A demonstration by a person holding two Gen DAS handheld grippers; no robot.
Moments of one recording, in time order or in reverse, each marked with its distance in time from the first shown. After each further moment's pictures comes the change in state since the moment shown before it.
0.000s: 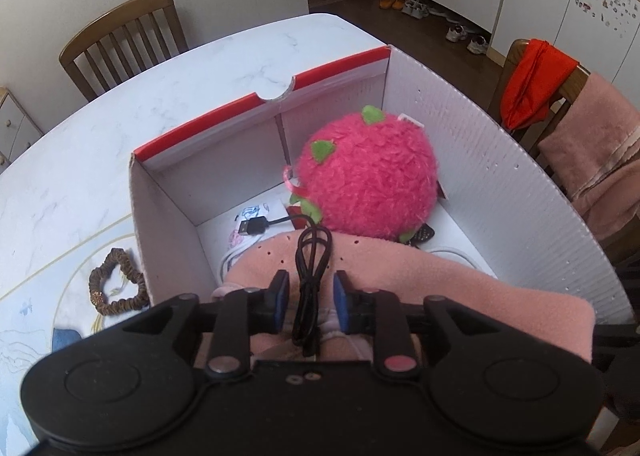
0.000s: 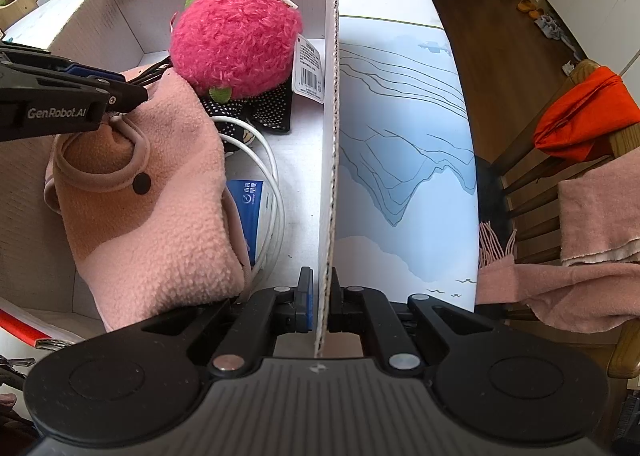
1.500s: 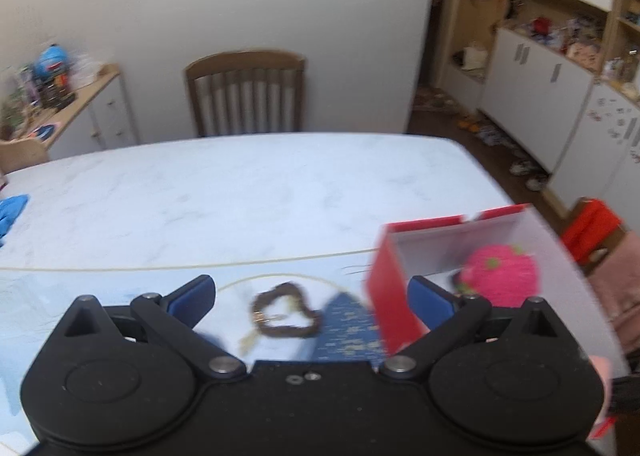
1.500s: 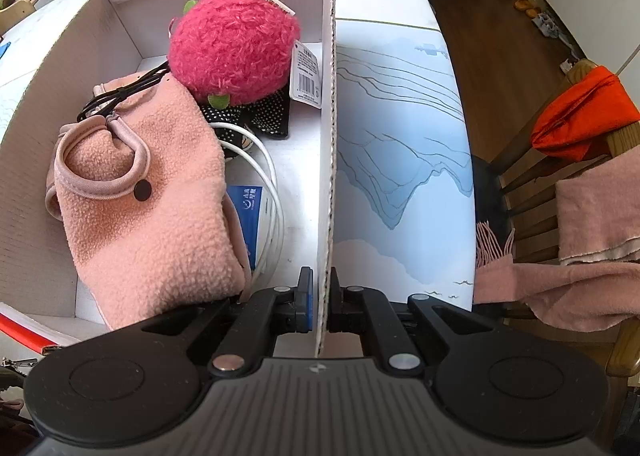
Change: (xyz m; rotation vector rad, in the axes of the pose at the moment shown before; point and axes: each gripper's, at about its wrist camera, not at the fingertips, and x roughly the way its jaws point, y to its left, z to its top) left arm -0.079 0.149 -0.032 -0.327 -0.263 0.109; right arm -0.005 -0.002 0.001 0.011 -0.001 0.002
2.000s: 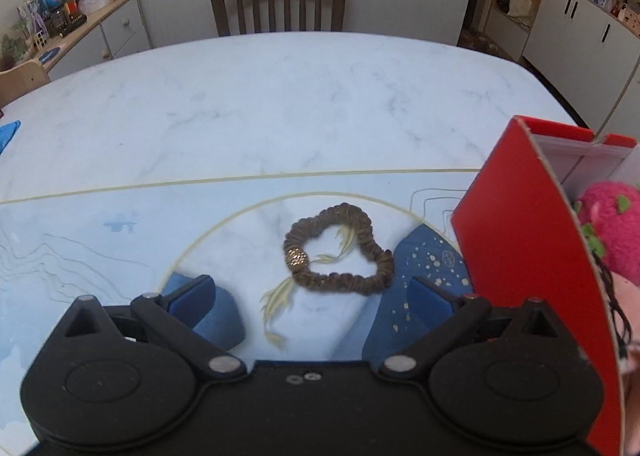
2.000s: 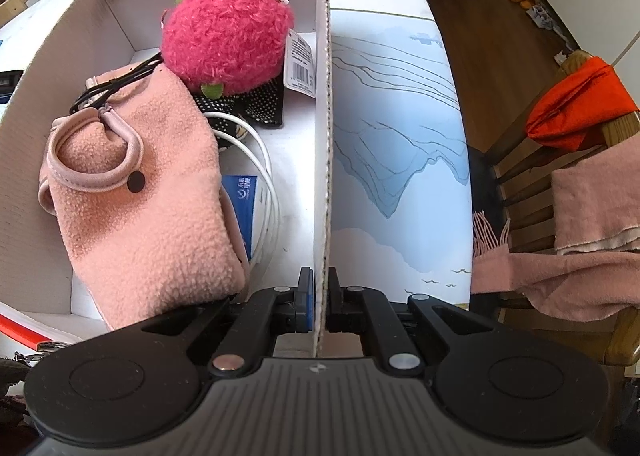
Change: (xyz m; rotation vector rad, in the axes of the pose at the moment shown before) left arm 0.102 0.027 -0.036 -0.049 0.201 0.068; right arm 0.003 0.000 -0.002 0.020 0.028 -0.018
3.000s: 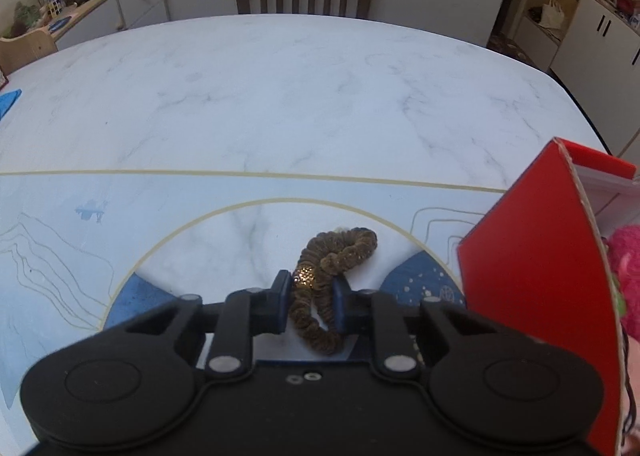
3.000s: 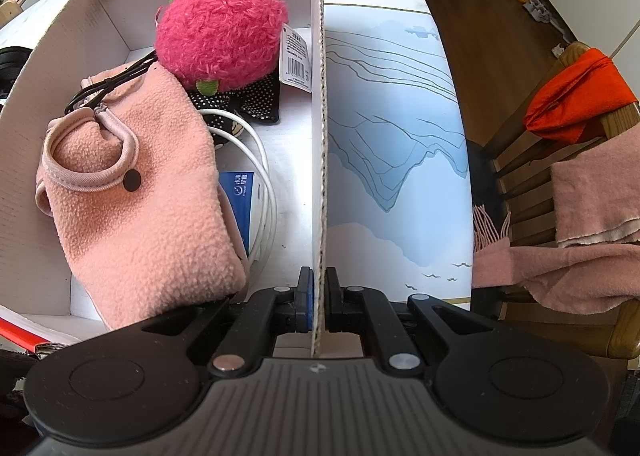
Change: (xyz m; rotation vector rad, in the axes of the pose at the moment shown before) left arm 0.025 -0.013 0.008 -0.102 0.042 0.031; right arm 0.002 0.000 -0.001 0.008 0.004 -0.001
